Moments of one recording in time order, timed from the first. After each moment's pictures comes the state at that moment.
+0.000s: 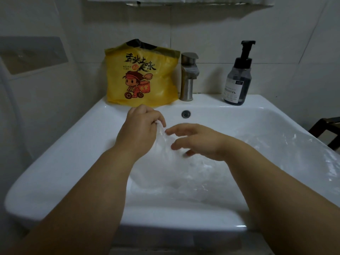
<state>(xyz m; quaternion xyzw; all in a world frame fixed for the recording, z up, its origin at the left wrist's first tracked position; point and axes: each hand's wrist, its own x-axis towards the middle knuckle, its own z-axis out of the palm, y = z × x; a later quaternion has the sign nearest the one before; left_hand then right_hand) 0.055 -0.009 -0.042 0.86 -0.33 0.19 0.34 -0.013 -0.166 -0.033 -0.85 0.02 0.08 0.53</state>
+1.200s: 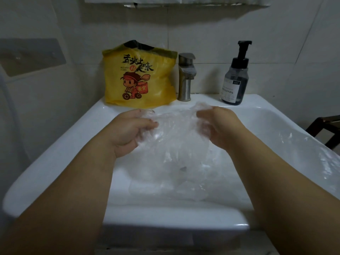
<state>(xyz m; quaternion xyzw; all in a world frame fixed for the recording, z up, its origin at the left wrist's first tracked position) 0.061 0.001 -0.024 0.63 -0.17 -0.21 0.72 -0.009 -0.193 -0.021 -0.60 0.19 -0.14 0.76</state>
